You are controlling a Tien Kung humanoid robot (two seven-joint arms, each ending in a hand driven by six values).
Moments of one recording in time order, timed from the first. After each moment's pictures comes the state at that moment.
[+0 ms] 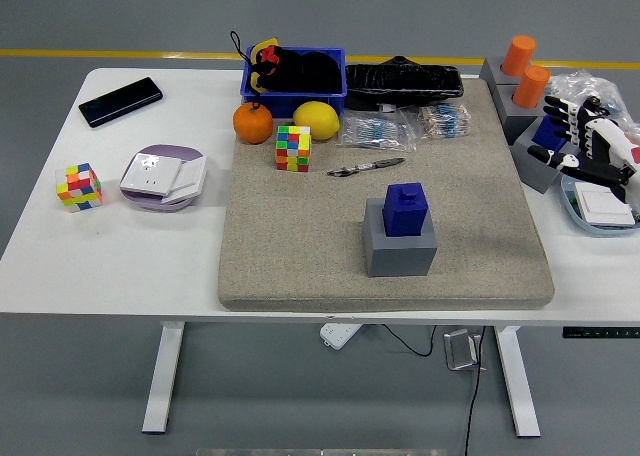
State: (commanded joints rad) left arm -0.13 0.27 -0.40 -0.28 0.41 -0.07 0.18; right arm 0.35 -0.48 1.27 1.10 -1.22 0.17 0.20
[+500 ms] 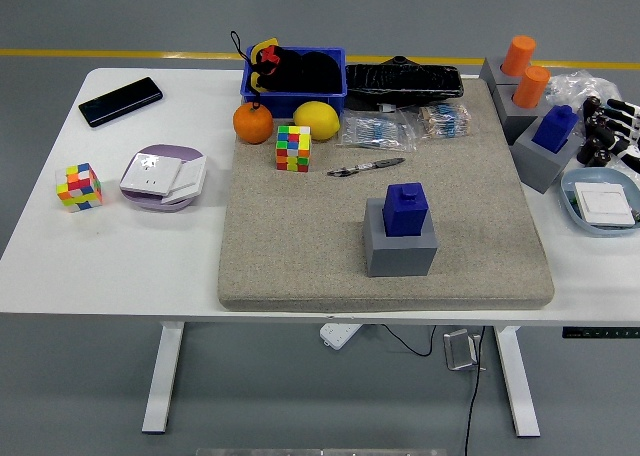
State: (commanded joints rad) left arm -0.14 0.27 -0.42 -0.28 0.41 -0.06 0.18; right arm 0.25 -0.43 1.48 1.12 -1.17 0.13 0.18
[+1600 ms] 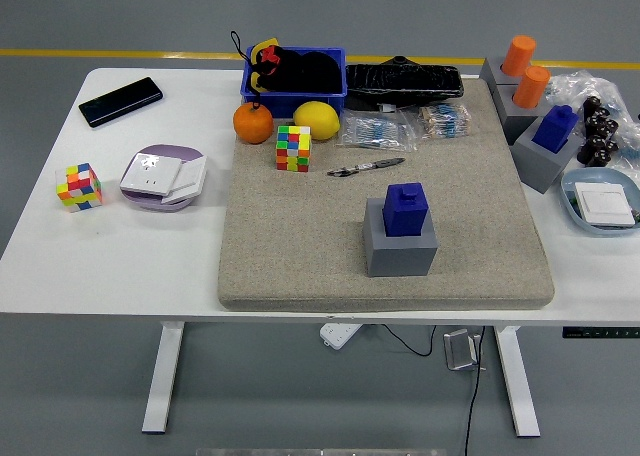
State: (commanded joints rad) left arm -0.14 0.27 -0.44 -0.28 0.43 -0.05 0.19; right arm 0.22 -0.41 1.62 1.17 -1.19 0.11 0.15
